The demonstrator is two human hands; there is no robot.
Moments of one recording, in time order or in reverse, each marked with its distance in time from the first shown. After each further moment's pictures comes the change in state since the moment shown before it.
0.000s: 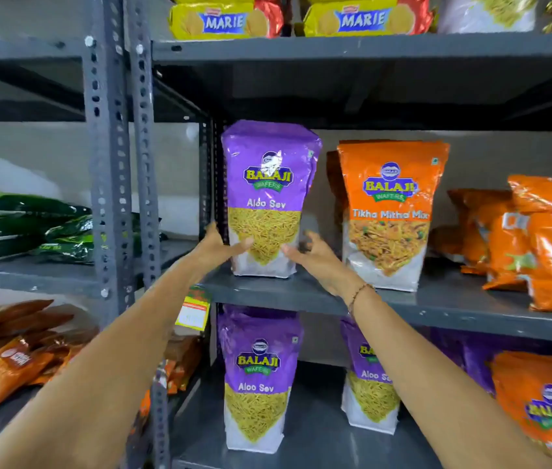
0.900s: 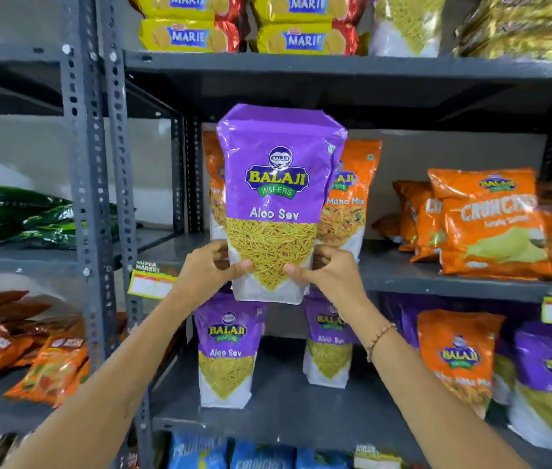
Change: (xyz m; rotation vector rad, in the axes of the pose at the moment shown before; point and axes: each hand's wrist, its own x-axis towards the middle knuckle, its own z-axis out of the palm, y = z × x) left_hand -0.123 0.036 0.034 -0.025 -0.103 0.152; right_hand -0.162 -0.029 -0.051 -0.032 0.216 -0.170
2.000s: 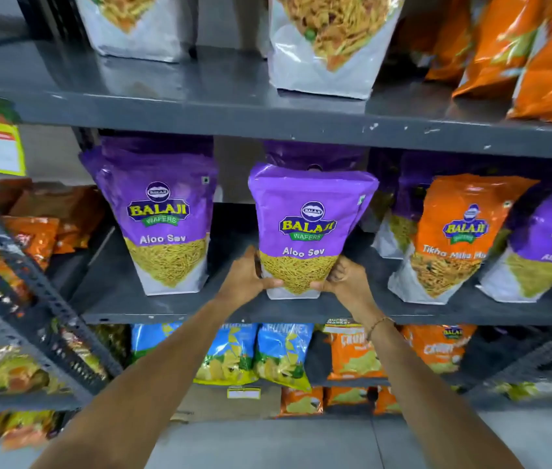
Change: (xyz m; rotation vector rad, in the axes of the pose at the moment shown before) left_hand -0.047 -0.245 0.240 -0.009 -0.358 -0.440; right_hand -0.089 0.326 -0.060 -0.005 0.043 0.604
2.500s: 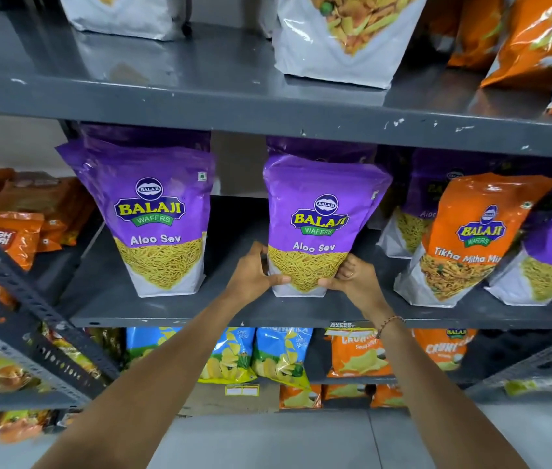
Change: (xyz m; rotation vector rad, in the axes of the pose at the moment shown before) left_hand 0.030 -0.014 0.013 -0.046 -0.057 -0.035; right_hand 0.021 0.012 -0.013 0.000 -0.043 0.028
